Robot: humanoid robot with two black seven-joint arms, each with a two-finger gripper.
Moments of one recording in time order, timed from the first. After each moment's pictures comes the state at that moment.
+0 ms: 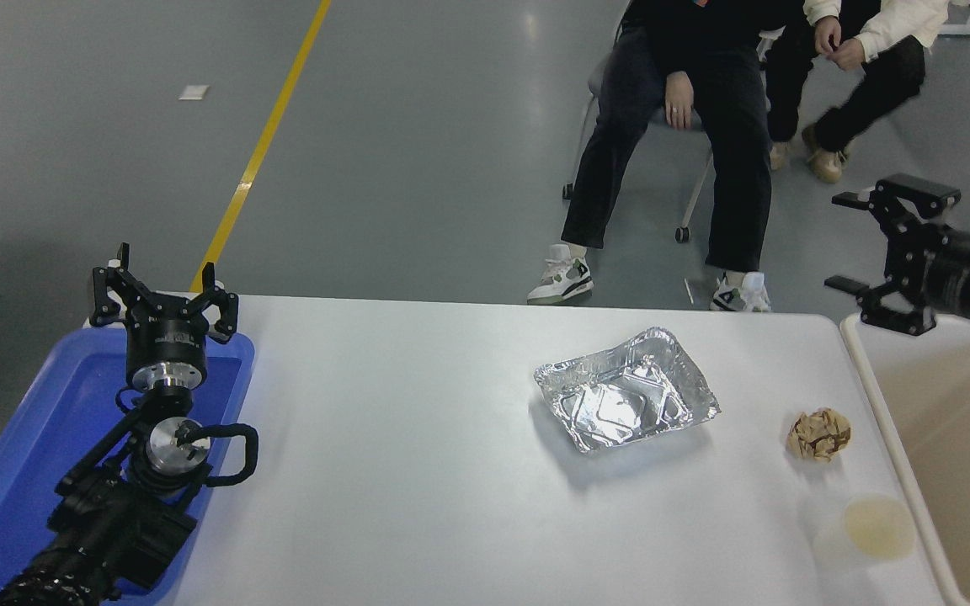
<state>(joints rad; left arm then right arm) -0.52 0.11 -1.24 -0.58 0.09 -0.34 -0.56 1.10 -1.19 0.01 1.33 -0.18 0.33 -0.07</state>
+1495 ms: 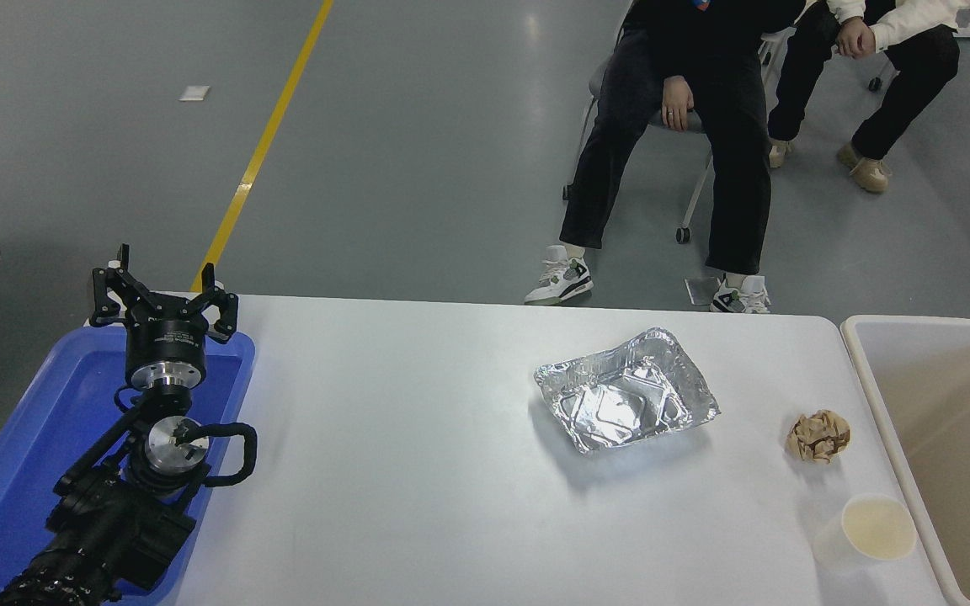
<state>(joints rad) -0.52 0.11 -1.24 -0.58 0.09 -0.34 -0.56 1.34 -1.52 -0.33 1.49 -0.62 0.49 -0.07</state>
